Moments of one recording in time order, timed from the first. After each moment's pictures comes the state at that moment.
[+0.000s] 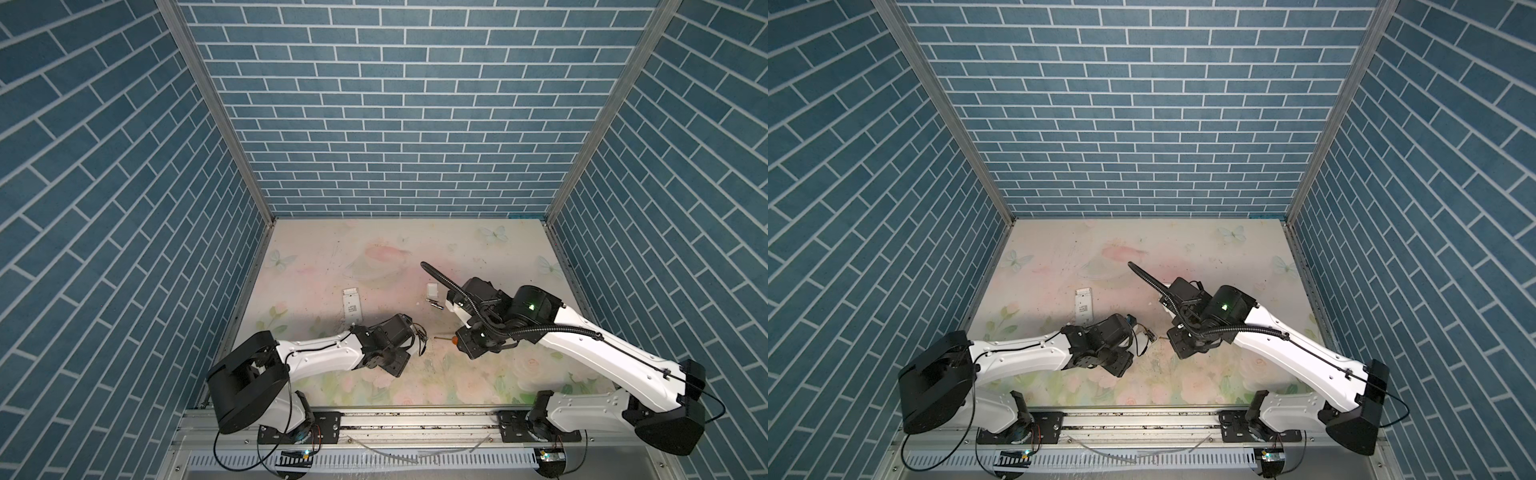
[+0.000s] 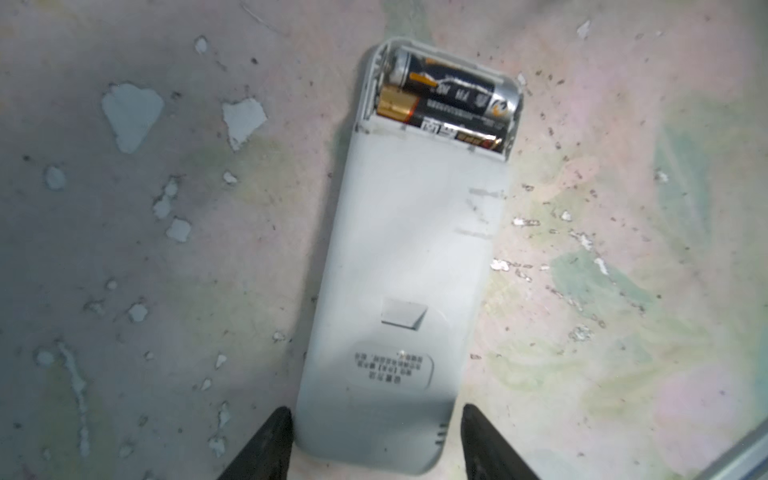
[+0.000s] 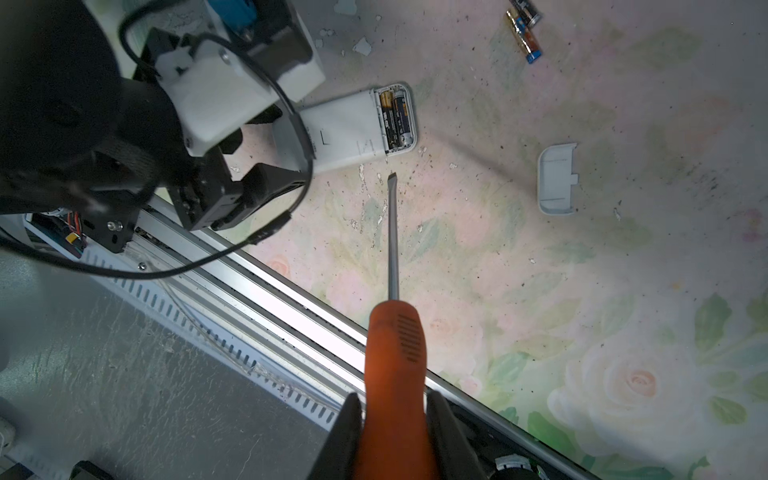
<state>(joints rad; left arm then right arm) -1.00 1.47 0.71 -0.43 -0.04 -0.38 1.03 1.23 1.30 -1.31 -0.04 0.44</state>
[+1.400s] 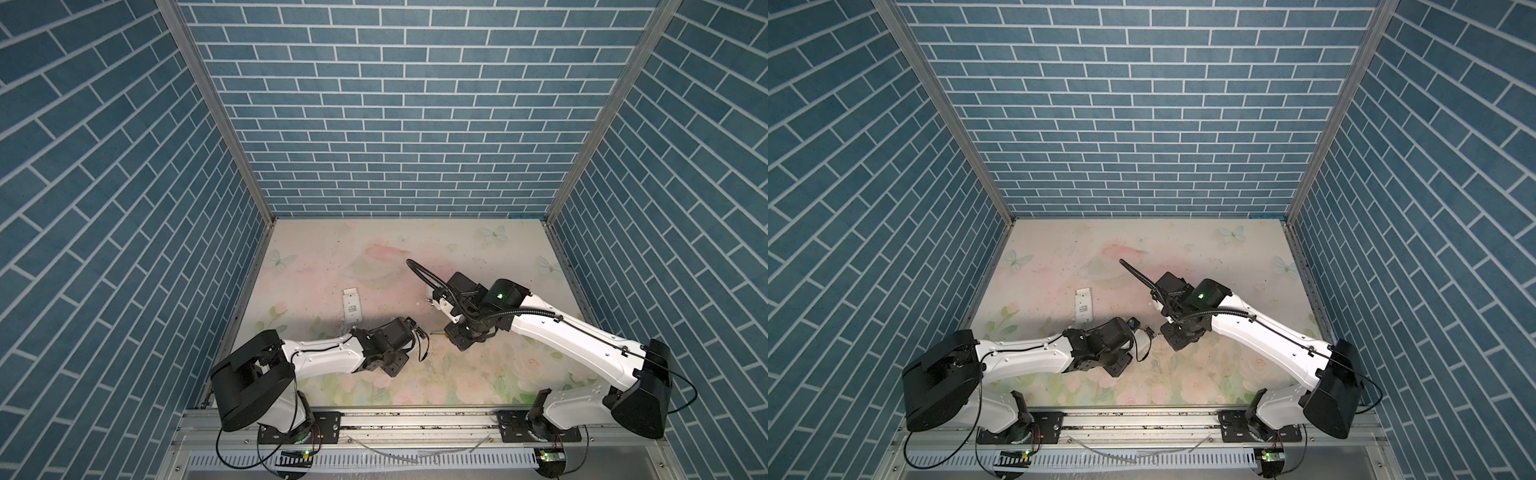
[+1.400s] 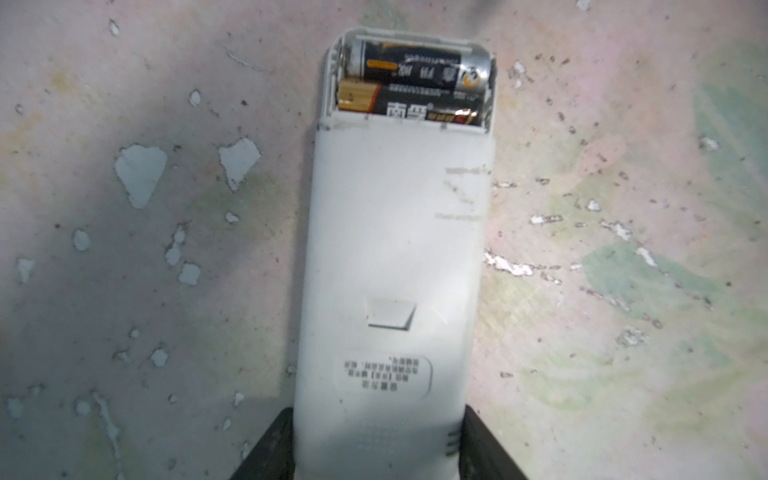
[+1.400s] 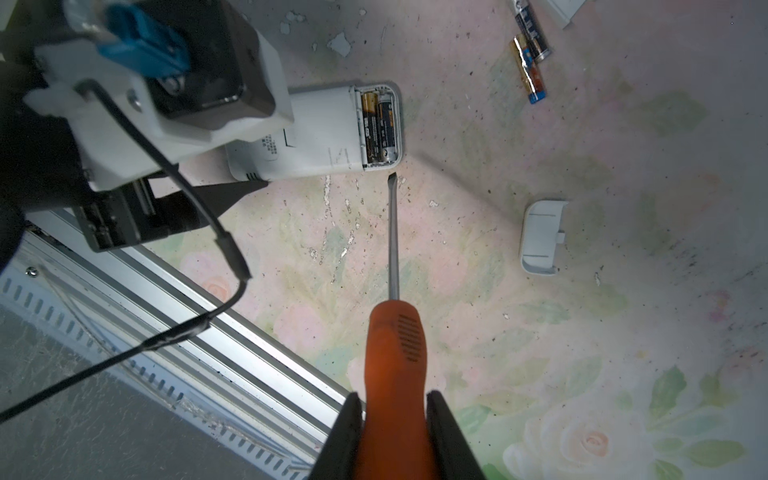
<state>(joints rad) -1.01 1.47 0.66 -0.34 -0.09 -0.25 0.95 1.38 1.23 -1.18 -0.03 0.22</state>
